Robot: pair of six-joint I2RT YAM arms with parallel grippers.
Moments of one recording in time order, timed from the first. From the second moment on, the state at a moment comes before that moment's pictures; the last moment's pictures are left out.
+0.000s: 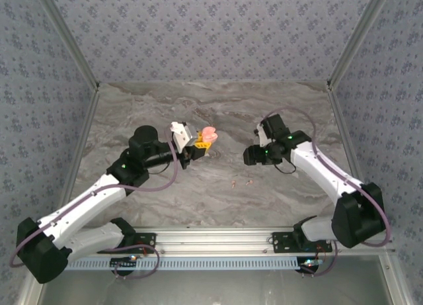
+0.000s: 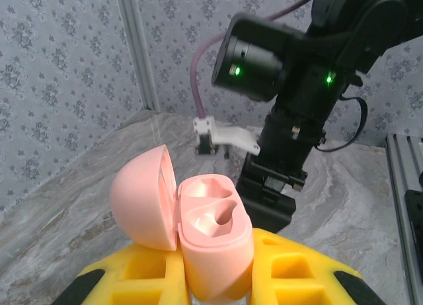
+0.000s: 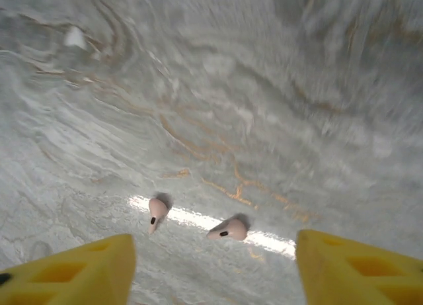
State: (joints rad) left arm -0.72 1.01 0.81 0.05 0.45 0.12; right arm 0.44 1.36 0.99 -0.80 -0.18 0.31
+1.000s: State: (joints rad) left arm -0.72 0.94 0.76 0.02 0.42 0.13; right arm 0.76 1.82 1.14 -0.82 -0.04 0.60
